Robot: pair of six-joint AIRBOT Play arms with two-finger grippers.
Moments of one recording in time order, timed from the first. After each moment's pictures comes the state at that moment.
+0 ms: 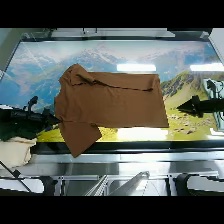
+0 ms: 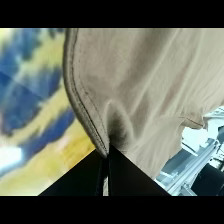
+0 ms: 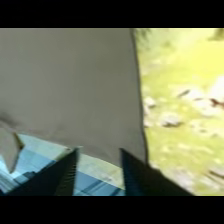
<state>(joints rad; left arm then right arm) 0.47 -1.65 0.92 0.77 -1.31 -0.97 -0.56 -1.48 1.00 -0.76 1.37 1.02</state>
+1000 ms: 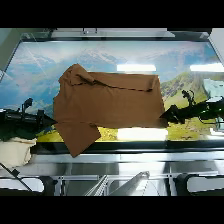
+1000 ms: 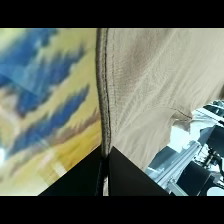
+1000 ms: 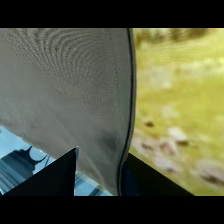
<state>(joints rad) 0.55 -1.65 0.92 0.77 -1.38 -0.97 -0.38 -1.62 0.90 -0.78 1.24 1.02</state>
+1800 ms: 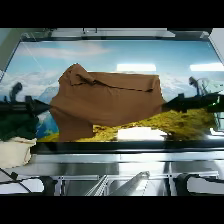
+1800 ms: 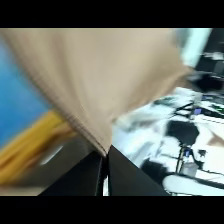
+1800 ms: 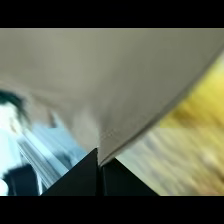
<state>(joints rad) 0.55 -1.50 1.05 0.45 -1.61 -0.91 -0.39 -1.44 1.02 -0.49 1.42 0.92</state>
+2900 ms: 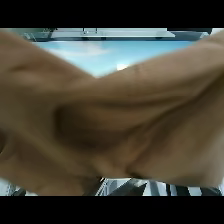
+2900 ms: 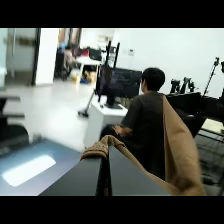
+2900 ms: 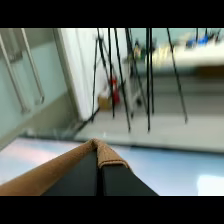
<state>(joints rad) 0.66 -0.94 1.44 -0.29 -1.63 -0.78 -0.61 -0.65 1.34 -0.36 1.14 1.00</state>
